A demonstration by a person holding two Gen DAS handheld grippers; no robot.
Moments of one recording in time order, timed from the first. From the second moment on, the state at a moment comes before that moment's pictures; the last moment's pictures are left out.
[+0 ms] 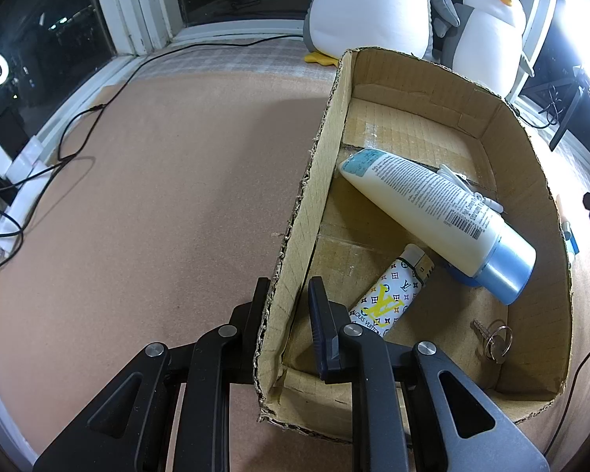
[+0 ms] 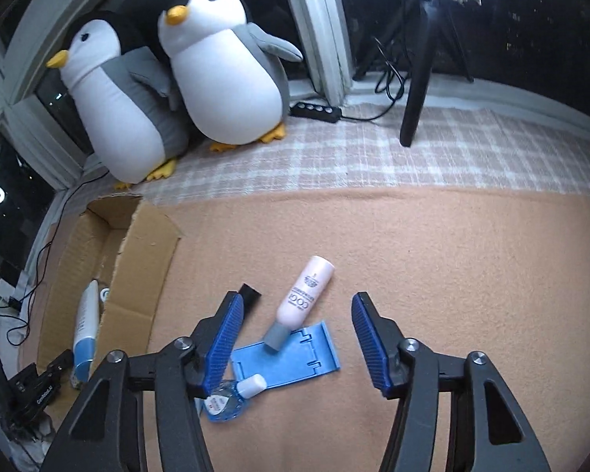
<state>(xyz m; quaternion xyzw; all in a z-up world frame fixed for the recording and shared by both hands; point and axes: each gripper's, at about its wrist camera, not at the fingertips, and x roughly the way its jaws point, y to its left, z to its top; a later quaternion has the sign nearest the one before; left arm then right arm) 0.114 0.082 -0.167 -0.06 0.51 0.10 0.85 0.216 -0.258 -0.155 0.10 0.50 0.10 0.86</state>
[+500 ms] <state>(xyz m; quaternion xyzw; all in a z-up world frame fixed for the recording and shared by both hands) 0.114 0.082 -0.167 -0.06 0.51 0.10 0.85 0.246 -0.249 -0.182 0.08 0.55 0.09 0.82</state>
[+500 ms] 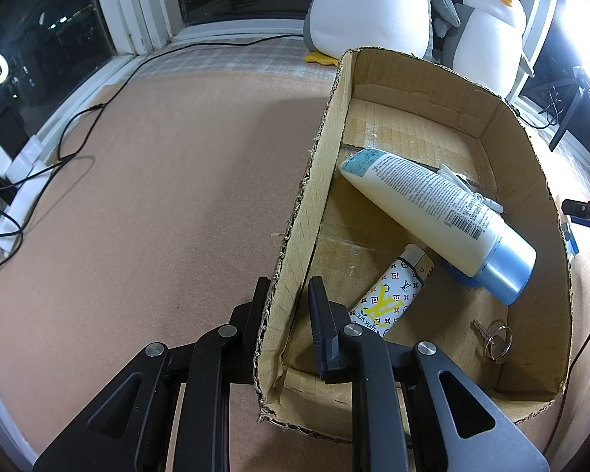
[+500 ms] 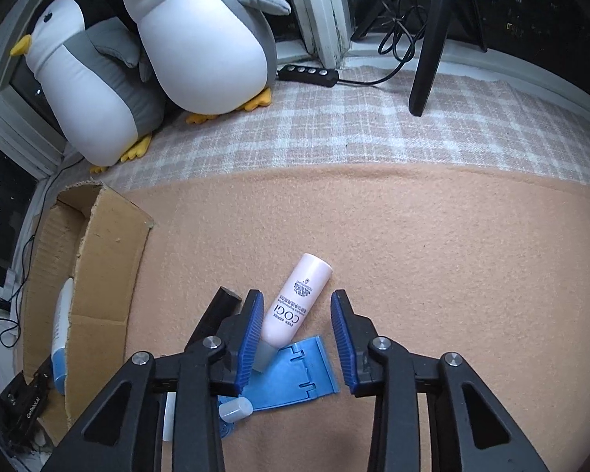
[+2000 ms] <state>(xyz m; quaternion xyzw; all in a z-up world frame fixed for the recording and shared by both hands) 0.114 0.082 -0.167 -0.06 0.51 0.10 0.85 0.220 -0.164 -0.102 0.08 0.48 0.19 0.85</state>
